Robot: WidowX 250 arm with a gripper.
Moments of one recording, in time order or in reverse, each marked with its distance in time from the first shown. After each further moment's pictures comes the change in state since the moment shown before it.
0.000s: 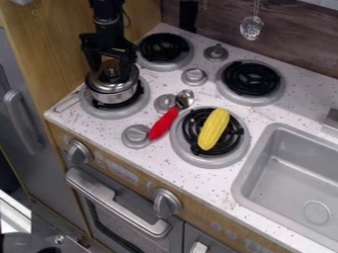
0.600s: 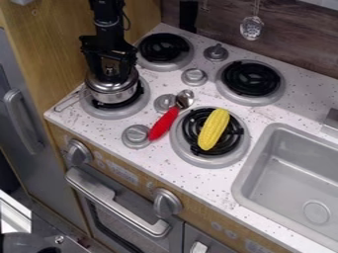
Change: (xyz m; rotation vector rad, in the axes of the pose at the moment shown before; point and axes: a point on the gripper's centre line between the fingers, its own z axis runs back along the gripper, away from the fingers) arm -0.003 -0.002 -0.007 -0.009 0.027 0.006
